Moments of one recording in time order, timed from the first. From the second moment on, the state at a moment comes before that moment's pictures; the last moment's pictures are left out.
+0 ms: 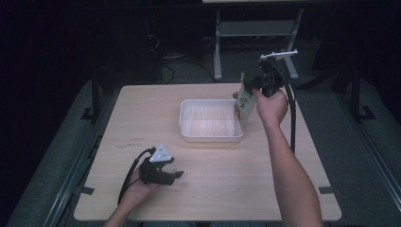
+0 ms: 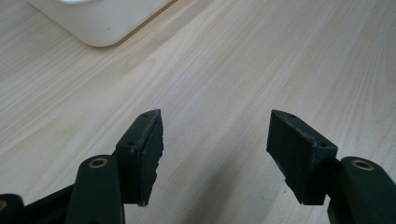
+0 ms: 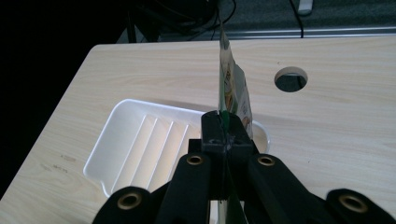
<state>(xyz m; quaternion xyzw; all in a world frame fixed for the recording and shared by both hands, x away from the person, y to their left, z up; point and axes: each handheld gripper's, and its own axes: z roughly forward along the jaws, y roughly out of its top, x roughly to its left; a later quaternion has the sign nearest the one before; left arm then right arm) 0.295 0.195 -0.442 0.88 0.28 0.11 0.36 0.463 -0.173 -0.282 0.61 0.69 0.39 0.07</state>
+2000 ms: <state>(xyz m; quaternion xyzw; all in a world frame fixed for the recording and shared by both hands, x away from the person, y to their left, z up) 0.297 0.199 -0.443 0.88 0.29 0.12 0.36 0.465 -0.175 -0.319 0.59 0.74 0.33 0.02</state>
